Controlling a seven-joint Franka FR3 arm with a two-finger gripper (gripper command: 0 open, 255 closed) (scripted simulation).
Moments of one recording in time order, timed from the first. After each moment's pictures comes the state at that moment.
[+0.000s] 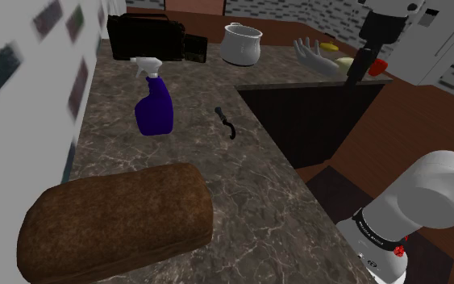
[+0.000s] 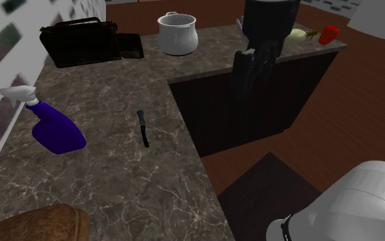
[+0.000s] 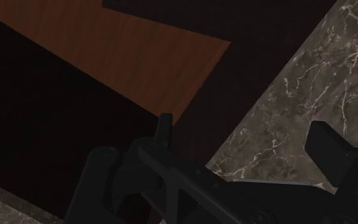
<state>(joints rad) 0.01 -0.80 0.07 -2.29 -0.01 1.43 -0.15</state>
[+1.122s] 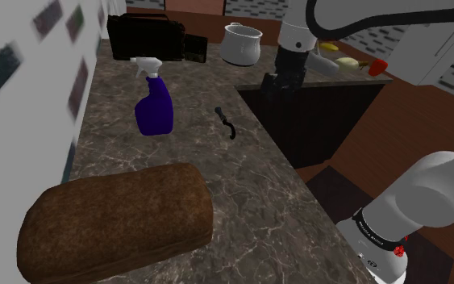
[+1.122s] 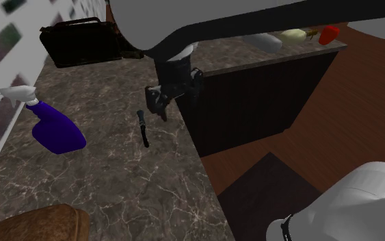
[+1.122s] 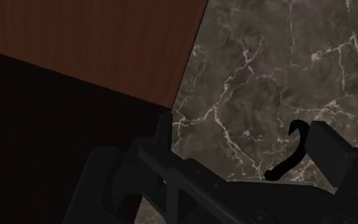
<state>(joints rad) -0.03 -0.40 0.30 -2.25 0.10 1.83 0.26</state>
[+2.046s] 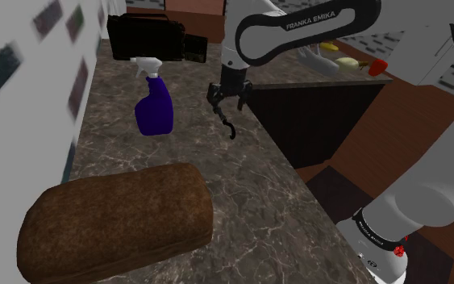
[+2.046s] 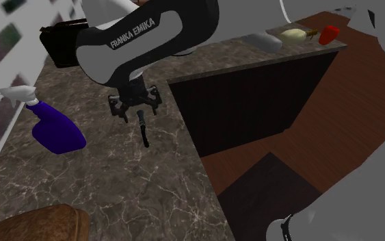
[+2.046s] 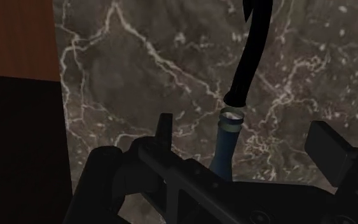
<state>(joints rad) -0.04 0.11 0.40 -1.95 -0.05 2.05 0.65</state>
